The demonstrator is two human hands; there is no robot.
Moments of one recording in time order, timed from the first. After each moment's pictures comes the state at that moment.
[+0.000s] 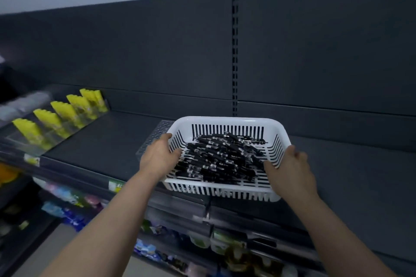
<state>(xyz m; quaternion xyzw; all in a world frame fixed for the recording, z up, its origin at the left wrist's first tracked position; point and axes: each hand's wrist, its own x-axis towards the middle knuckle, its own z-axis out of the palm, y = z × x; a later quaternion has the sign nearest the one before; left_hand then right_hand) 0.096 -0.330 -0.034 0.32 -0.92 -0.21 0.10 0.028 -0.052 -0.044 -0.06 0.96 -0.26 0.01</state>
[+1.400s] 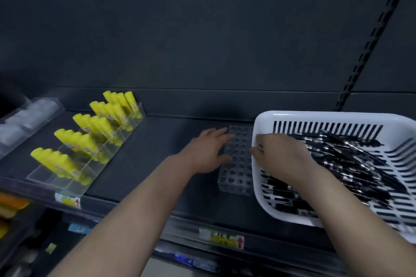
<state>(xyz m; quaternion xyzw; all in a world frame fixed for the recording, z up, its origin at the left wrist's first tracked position) 0.033 -0.569 -0.052 -0.04 -0.98 -0.12 -0.13 0.013 -0.375 -0.020 -0.22 0.97 -0.11 0.07</state>
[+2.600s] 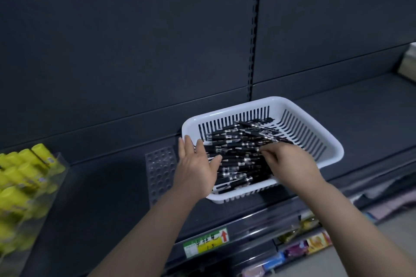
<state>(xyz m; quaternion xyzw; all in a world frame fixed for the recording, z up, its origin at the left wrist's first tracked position) 0.058 -0.502 -0.062 -0.08 -0.98 -0.20 -0.04 0.094 -0.292 -0.048 0.04 0.98 -0.15 -0.09</state>
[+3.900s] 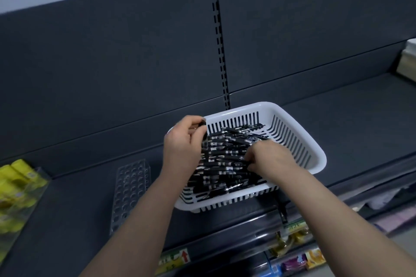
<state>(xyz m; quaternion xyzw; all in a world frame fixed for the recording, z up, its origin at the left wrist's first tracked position) 0.028 -0.420 -0.013 -0.13 -0.85 -0.47 0.21 0.051 -0.230 -0.037 0.00 0.99 -0.10 0.04</state>
